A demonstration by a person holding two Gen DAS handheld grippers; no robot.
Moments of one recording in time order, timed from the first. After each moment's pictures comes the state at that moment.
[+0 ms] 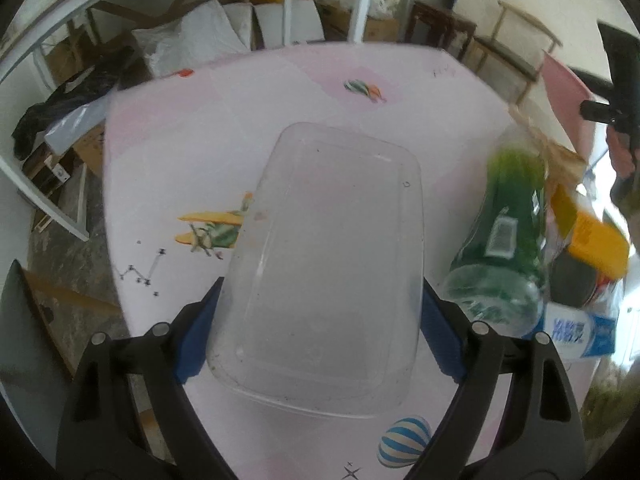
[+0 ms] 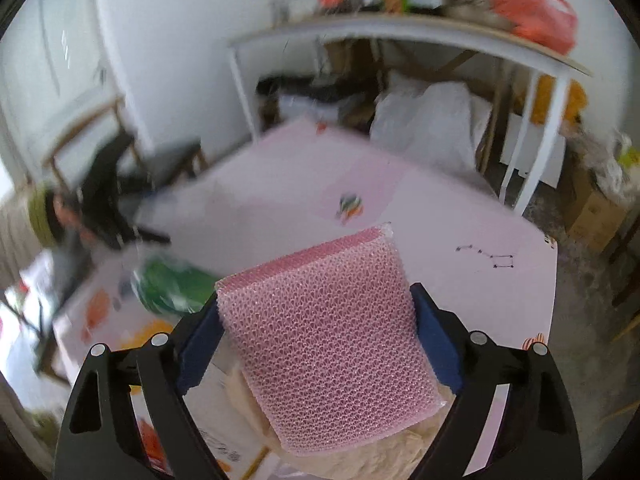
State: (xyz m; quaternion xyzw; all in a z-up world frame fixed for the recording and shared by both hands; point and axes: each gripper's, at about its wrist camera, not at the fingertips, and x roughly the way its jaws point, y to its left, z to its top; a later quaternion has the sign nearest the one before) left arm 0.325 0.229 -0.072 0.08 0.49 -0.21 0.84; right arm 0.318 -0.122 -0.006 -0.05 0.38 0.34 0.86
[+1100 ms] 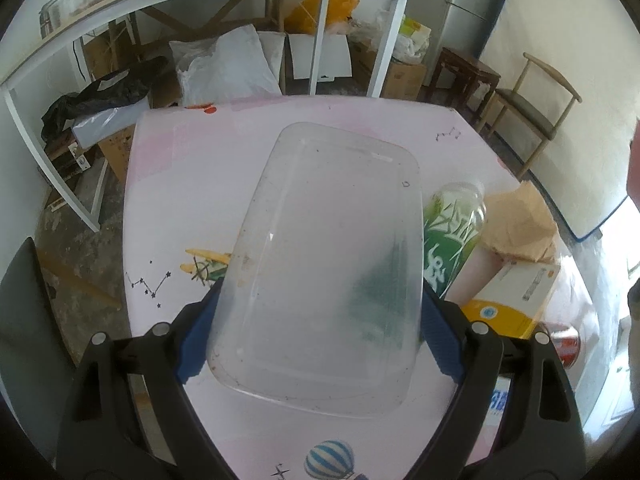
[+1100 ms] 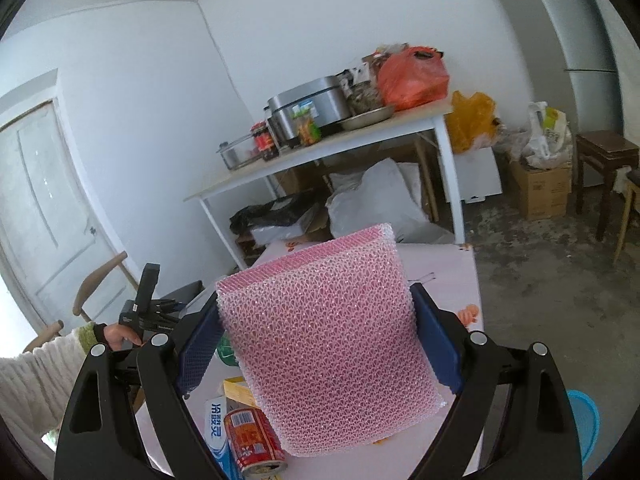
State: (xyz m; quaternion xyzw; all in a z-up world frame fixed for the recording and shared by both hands) left arm 0.317 0.205 -0.025 0.02 0.45 -0.16 0.88; right arm 0.210 -0.261 0.078 0.14 0.25 0.26 0.92
